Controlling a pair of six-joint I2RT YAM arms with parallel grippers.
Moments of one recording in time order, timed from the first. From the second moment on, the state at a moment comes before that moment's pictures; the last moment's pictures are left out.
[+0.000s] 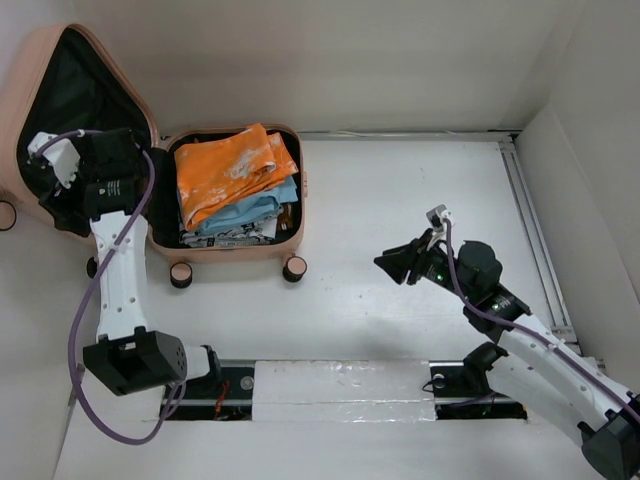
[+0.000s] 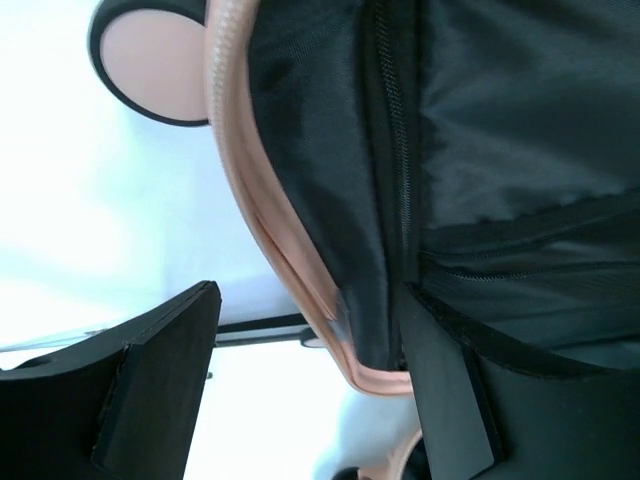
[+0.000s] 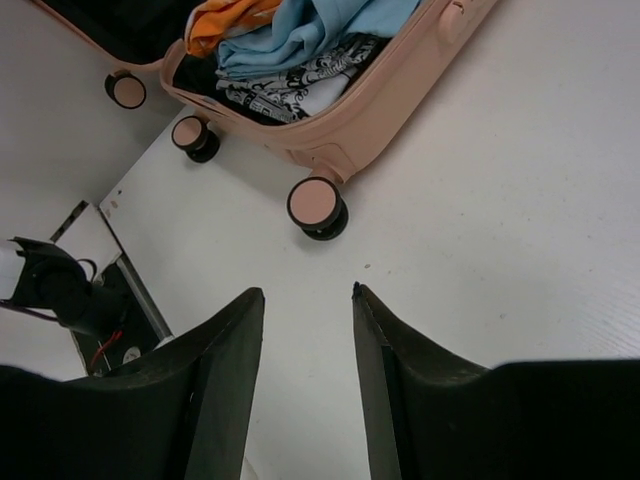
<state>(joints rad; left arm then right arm) 0.22 1.30 1.51 -0.84 -1.15 -0.59 0.58 0.72 0.49 0.12 -0.31 0.44</state>
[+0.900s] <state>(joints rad) -0.19 1.30 1.57 -0.77 -1.16 -0.48 0.58 0.83 0.49 0.12 -0.28 0.43</state>
